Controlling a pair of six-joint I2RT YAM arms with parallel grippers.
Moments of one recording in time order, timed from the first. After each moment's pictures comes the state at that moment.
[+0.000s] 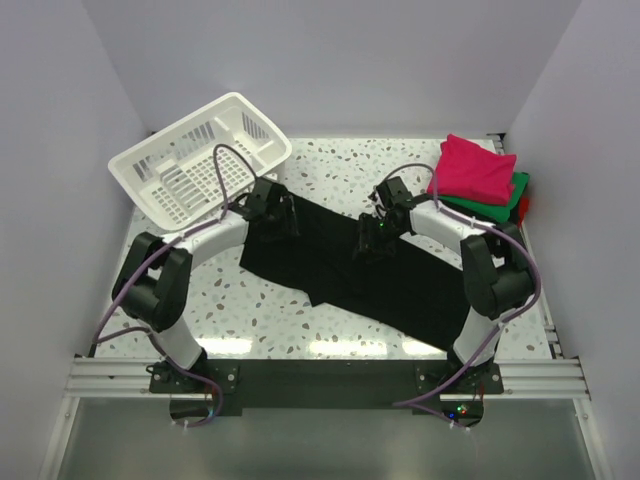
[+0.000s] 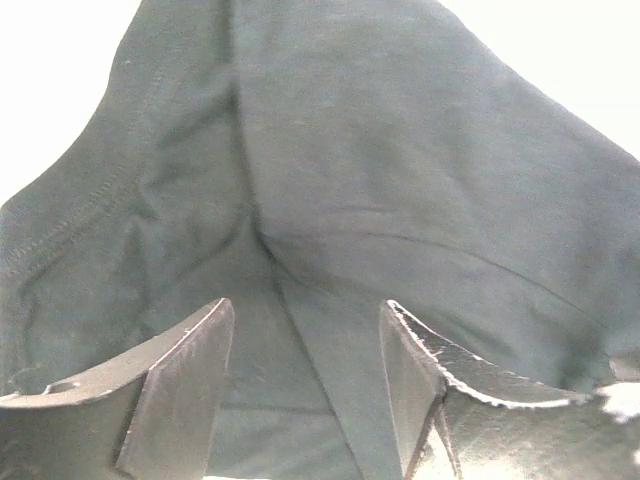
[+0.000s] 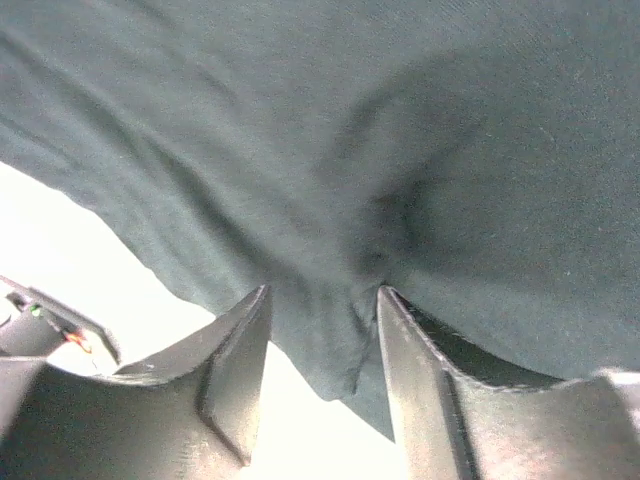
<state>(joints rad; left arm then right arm) -0.47 1.71 1.08 -0.29 -0.07 -0.59 0.41 1.79 1.15 -0.59 -0.35 0.51</state>
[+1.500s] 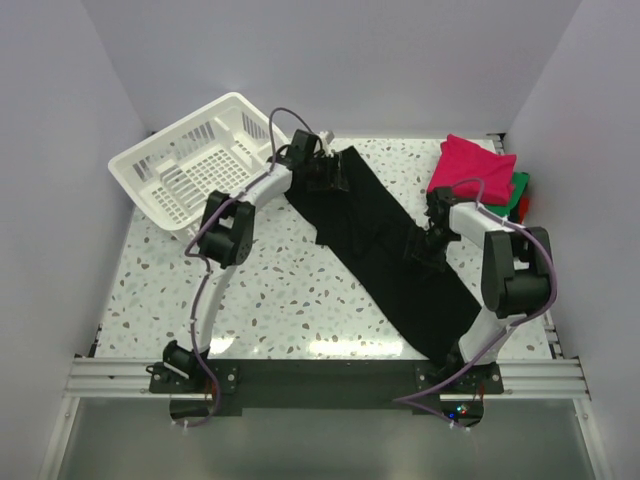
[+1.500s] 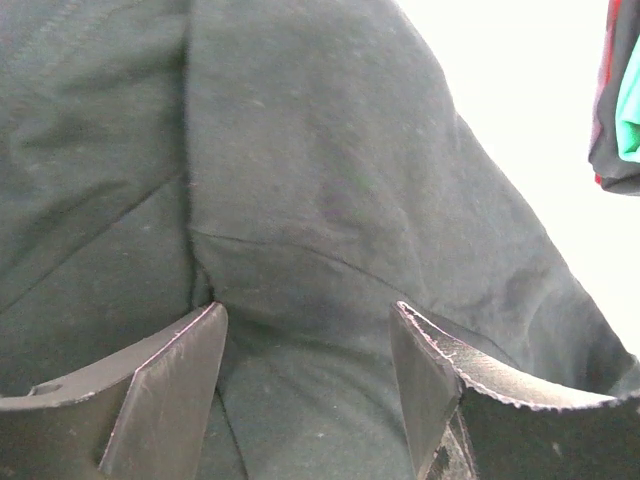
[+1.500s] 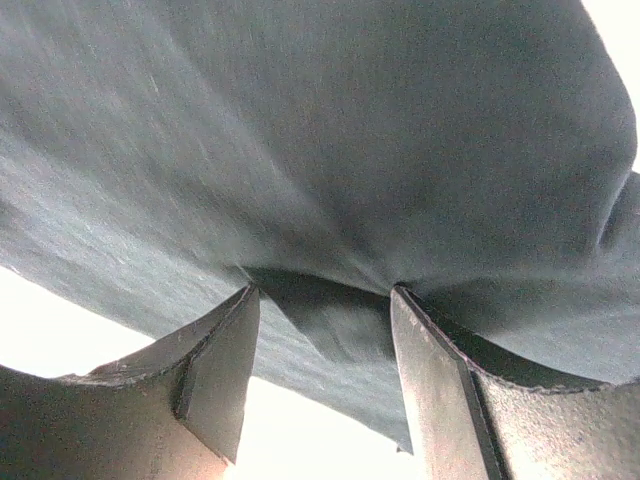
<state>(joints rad) -0.43 2.52 2.13 -0.39 0.36 -0.44 0.09 1.74 1.05 -0.81 -0.19 0.43</state>
